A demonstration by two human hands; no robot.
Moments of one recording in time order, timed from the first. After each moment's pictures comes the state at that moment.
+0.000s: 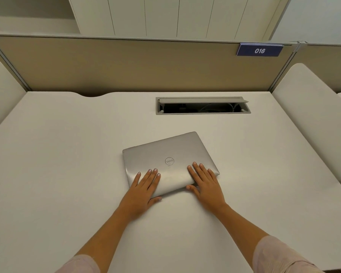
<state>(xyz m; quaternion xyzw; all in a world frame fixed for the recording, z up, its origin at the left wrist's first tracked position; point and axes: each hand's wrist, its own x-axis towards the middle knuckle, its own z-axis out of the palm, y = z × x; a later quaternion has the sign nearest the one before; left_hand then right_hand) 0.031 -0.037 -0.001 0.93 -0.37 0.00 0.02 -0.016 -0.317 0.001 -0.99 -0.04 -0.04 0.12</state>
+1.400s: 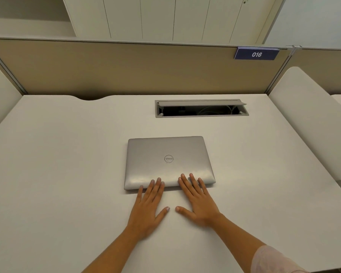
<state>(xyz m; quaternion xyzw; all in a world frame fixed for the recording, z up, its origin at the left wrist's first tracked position) -0.005 -0.047 -0.023 0.94 -0.30 0.00 0.12 -0.033 -0.287 -0.014 -0.99 -0.14 0.00 0.10</state>
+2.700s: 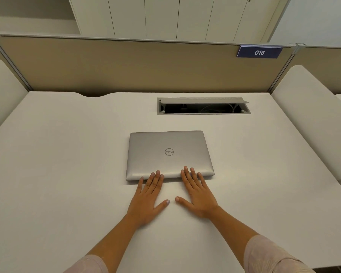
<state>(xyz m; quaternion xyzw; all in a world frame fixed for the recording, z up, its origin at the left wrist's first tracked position) 0.008 -0.047 -0.019 0.95 -0.30 -0.03 0.12 -0.025 -0.286 -0.007 -0.99 -0.12 0.03 0.11</state>
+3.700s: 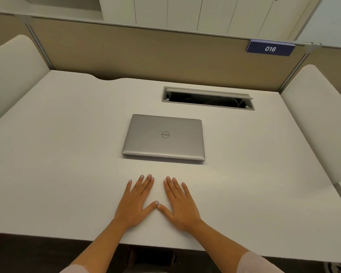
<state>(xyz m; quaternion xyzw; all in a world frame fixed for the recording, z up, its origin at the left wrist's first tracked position) -0.094 -0.053 -0.024 0.97 -0.21 -0.06 0.12 -0.115 -0.263 -0.017 -0.97 -0.17 0.08 0.13</state>
